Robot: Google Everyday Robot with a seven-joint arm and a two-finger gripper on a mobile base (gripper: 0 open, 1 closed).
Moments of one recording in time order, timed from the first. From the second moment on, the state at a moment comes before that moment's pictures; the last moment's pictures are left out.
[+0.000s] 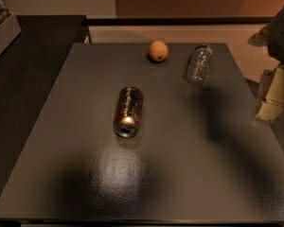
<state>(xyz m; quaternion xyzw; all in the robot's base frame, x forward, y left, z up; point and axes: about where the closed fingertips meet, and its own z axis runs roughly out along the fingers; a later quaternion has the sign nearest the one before) 0.438 -0.217 0.976 -0.60 0.78 -0.03 0.16</state>
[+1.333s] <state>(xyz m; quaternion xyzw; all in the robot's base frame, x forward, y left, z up) 0.468 -0.155 0.970 -0.72 0.67 -0.04 0.18</state>
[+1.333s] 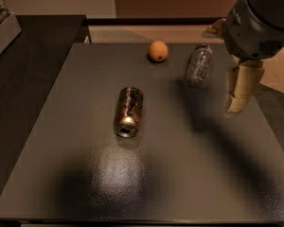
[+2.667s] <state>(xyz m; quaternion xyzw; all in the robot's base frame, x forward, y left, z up) 0.501 -0.024 0.926 -0.93 0.32 -0.04 0.16</state>
